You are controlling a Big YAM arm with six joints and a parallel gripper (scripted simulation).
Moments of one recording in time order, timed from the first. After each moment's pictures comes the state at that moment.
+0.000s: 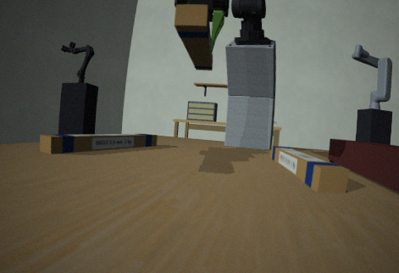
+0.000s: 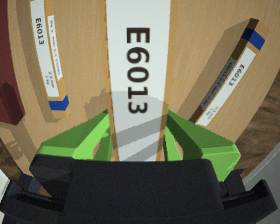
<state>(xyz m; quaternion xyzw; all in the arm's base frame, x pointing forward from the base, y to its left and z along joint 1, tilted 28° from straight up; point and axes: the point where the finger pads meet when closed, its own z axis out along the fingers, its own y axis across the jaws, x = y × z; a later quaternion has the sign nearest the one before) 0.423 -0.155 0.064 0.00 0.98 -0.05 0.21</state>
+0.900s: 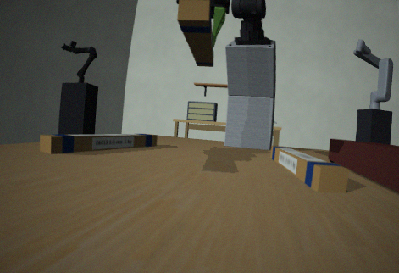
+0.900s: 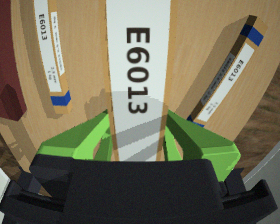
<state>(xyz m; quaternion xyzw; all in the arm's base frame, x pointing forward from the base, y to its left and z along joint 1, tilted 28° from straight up) 0.413 -0.152 0.070 0.00 0.98 -0.05 0.21</state>
